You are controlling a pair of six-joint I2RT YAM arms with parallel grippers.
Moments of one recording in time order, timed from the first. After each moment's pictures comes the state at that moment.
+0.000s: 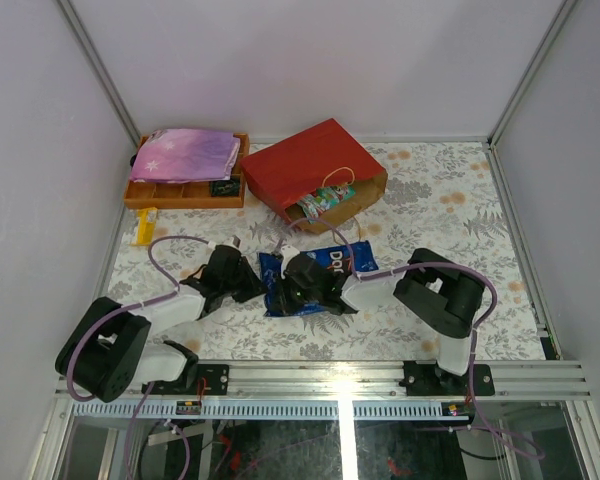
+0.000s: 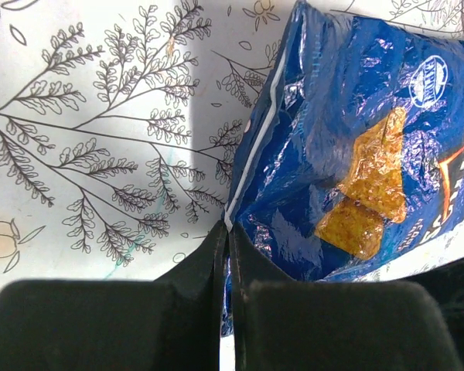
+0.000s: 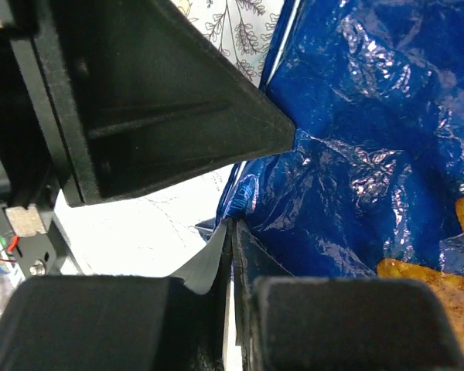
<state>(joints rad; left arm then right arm) -0.46 1.28 0.36 0.10 0.15 -0.87 1.06 1.87 0.89 0.29 -0.15 0.60</state>
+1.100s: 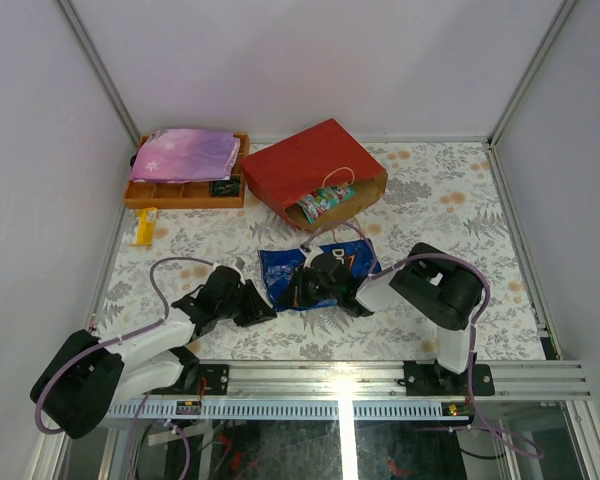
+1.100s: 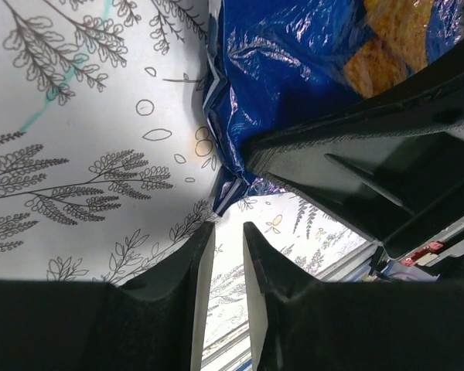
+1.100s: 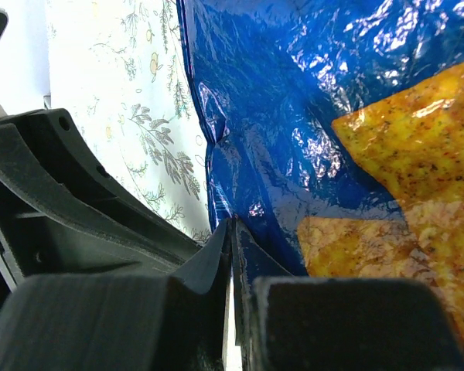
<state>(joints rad) -0.60 1.04 0.22 -0.01 0.25 -1.02 0.94 1.91 0.70 0.64 -0.26 0.95</state>
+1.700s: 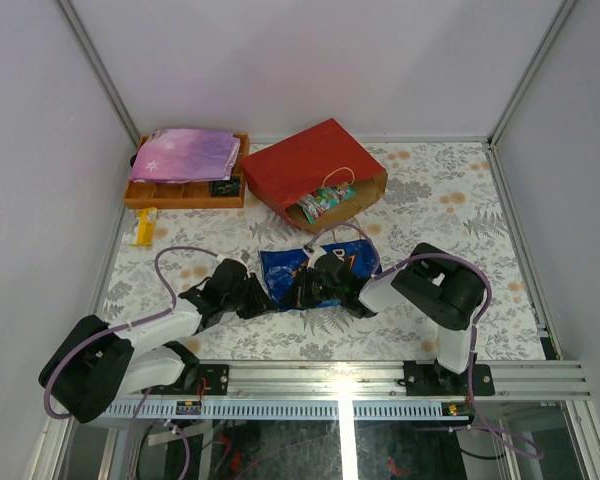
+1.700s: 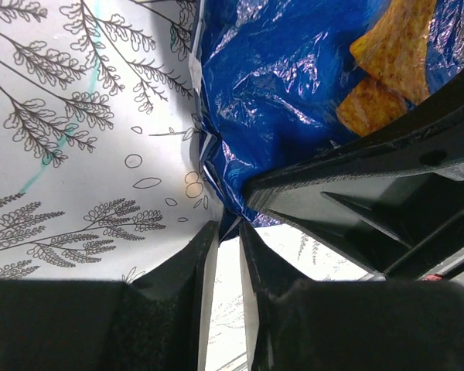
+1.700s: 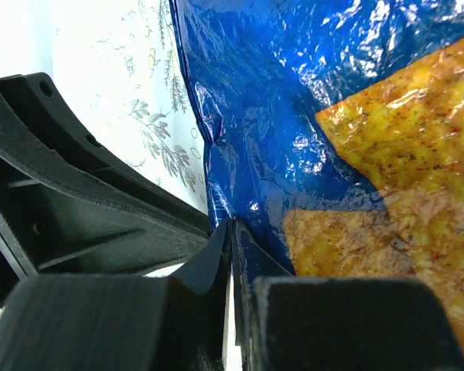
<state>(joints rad) -0.60 1.15 0.30 0.01 0.19 -0.95 0.93 1.90 0.67 0.68 -0.27 0.95</state>
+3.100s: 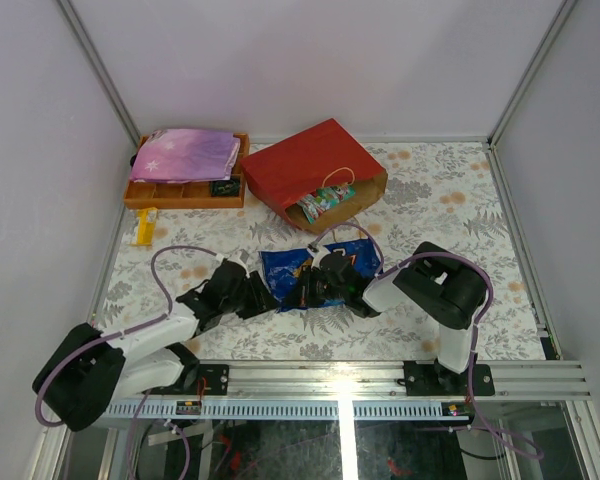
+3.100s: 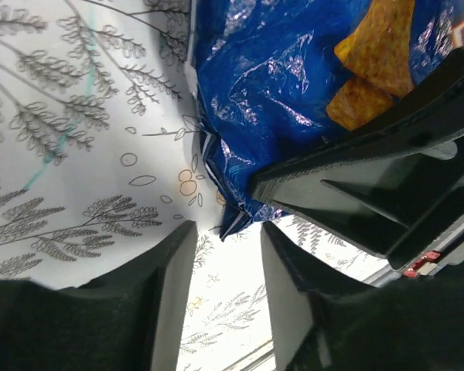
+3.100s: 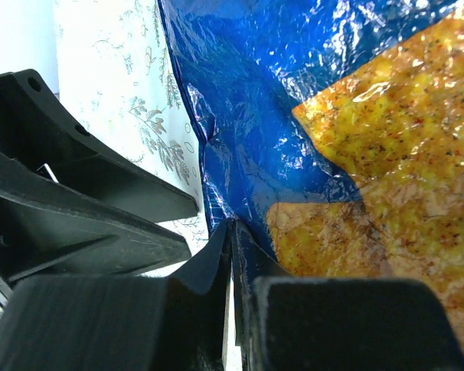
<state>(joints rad) -0.62 1.06 0.28 -0.01 0.15 -0.93 0.90 1.89 0.64 0.71 -0.31 0.96</state>
